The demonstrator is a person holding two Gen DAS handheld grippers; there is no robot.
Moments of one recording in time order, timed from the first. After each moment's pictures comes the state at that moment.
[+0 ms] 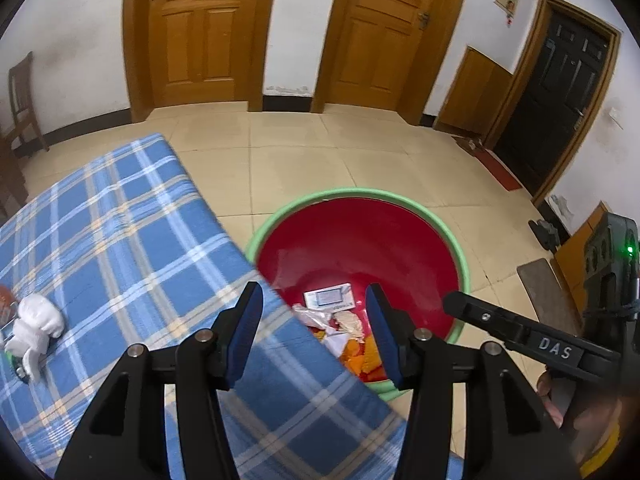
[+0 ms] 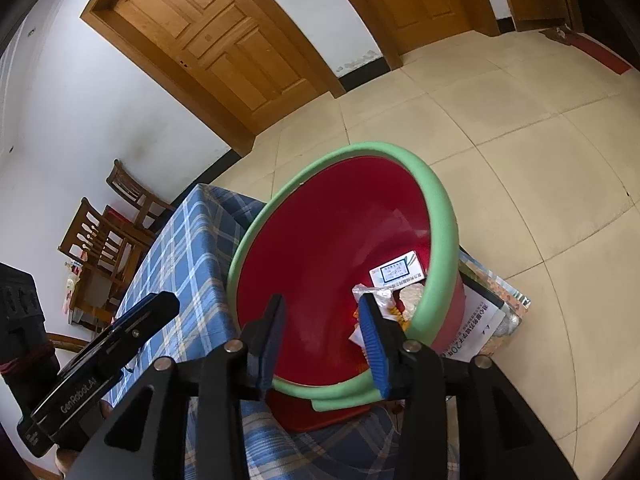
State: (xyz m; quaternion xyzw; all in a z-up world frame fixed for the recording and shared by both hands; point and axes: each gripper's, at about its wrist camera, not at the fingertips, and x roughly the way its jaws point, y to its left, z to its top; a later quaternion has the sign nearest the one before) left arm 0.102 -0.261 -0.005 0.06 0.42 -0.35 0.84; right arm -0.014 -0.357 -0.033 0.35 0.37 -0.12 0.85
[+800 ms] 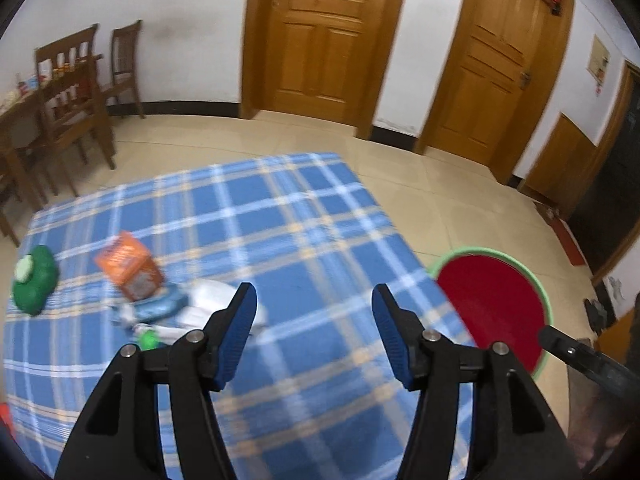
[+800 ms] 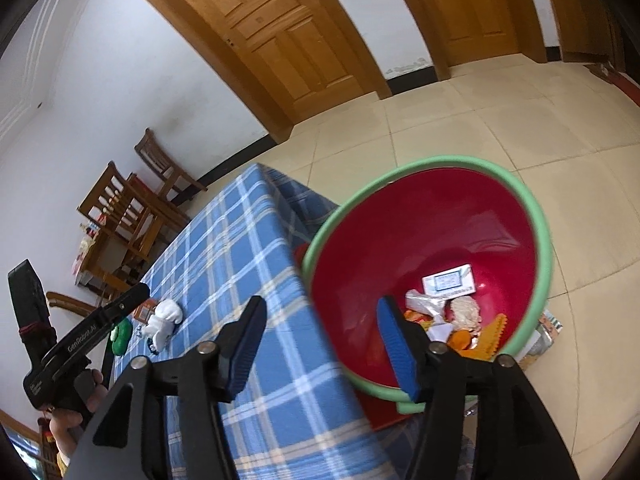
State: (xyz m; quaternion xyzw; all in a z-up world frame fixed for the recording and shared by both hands) left arm 0.158 -0.111 0.015 -0.01 0.40 -0.18 0.90; right arm 0.029 -0.292 -0.004 0.30 0.38 -0.06 0.87
